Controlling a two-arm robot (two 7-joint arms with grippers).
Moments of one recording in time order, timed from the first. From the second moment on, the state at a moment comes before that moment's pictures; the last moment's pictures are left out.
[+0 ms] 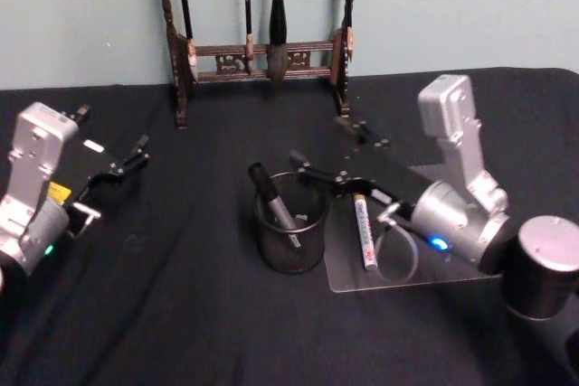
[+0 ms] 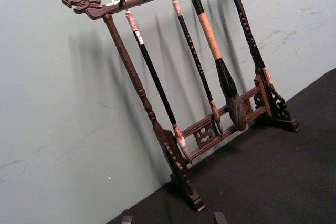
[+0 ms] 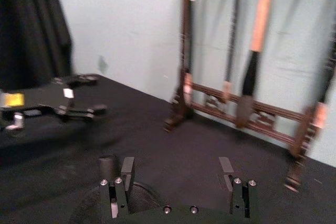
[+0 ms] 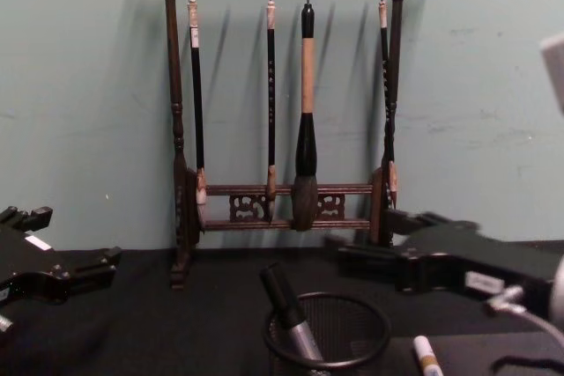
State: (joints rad) left arm -0.20 0.60 0.45 -1.41 -0.25 -0.12 0.03; right arm 0.20 0.36 -0.42 -1.52 0.37 0.05 0.39
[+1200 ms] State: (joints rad) left arm -0.20 0.60 0.45 -1.41 -0.25 -0.12 0.03; right arm 0.20 0.36 -0.40 -1.56 0.21 0.52 0.21
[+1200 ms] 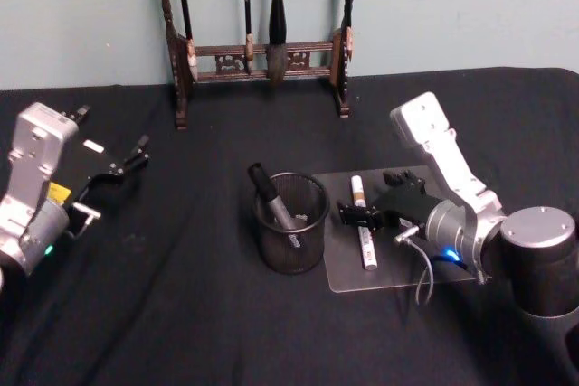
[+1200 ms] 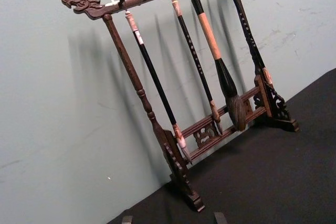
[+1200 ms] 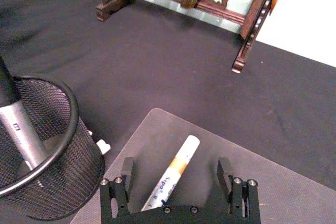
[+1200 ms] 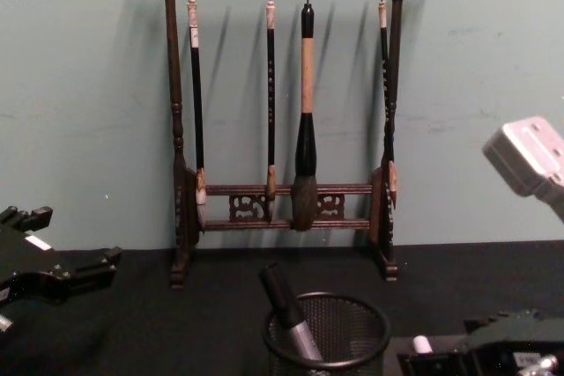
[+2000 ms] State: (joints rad) left arm -0.20 0.60 0.45 -1.41 -0.25 -0.12 0.03; right arm 0.20 0.30 -0.38 -1.52 0.16 0.56 0.23
